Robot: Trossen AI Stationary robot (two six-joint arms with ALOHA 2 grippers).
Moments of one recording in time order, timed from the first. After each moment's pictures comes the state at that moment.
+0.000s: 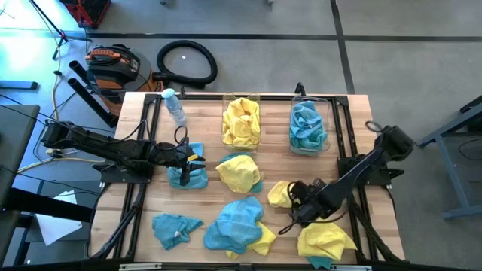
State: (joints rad) left arm -0.12 0.84 0.33 -0.03 -0.19 -0.18; right arm 0.66 1.60 0.95 -0.84 0.25 1.36
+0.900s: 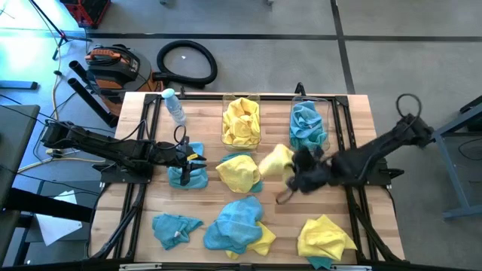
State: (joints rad) left arm -0.12 0.84 0.33 0.01 -0.19 -0.18; right arm 0.42 1.28 1.01 -0.87 0.64 0.95
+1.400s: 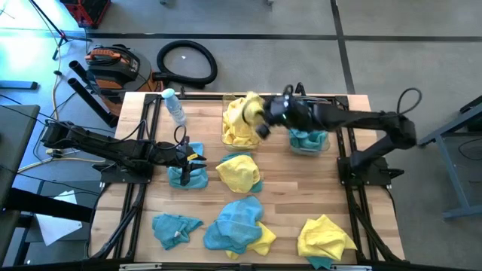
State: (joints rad) left arm -0.12 0.84 0.33 0.00 -0.19 -0.15; right arm -0.15 1.48 1.39 -0.55 0.43 0.22
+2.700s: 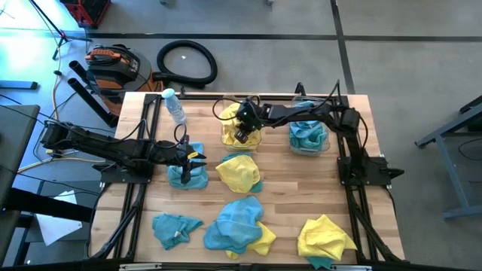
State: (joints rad) left arm -0.09 0.84 0.33 0.00 -0.19 -0.14; right arm -0.36 2.07 1.42 -0.27 0.01 0.16
